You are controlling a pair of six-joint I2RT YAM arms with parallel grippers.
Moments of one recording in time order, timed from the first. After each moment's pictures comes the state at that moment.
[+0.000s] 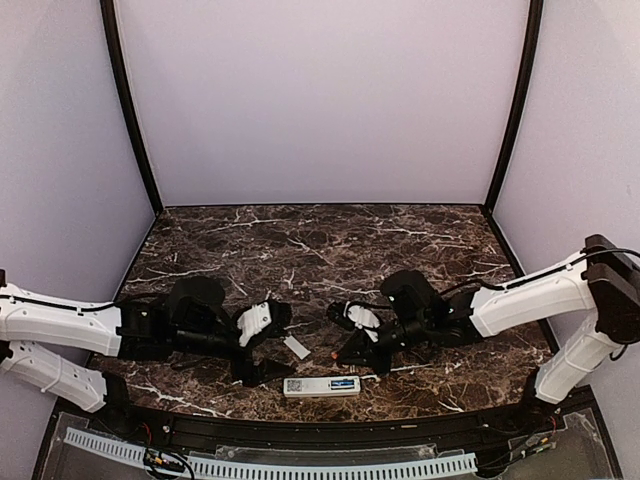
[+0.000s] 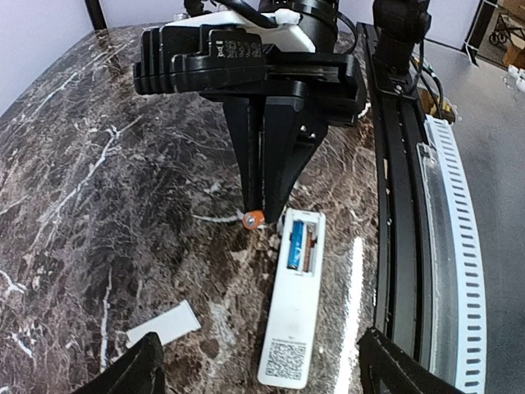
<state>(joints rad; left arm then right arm) -1.06 1.16 0.57 0.04 0.20 0.13 1.02 1.54 0.73 0.08 -0.43 -0.06</state>
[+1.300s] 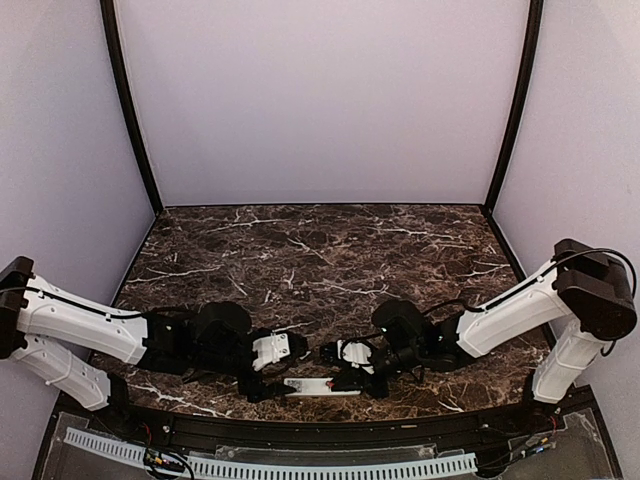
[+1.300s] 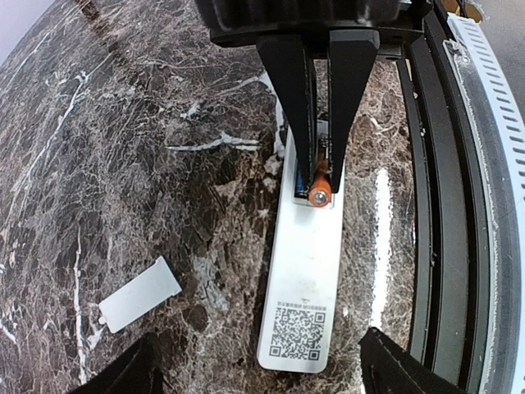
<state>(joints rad) -1.17 1.32 0.55 0.02 0.07 0.23 1.13 1.65 0.62 0.29 -0.44 -0.28</state>
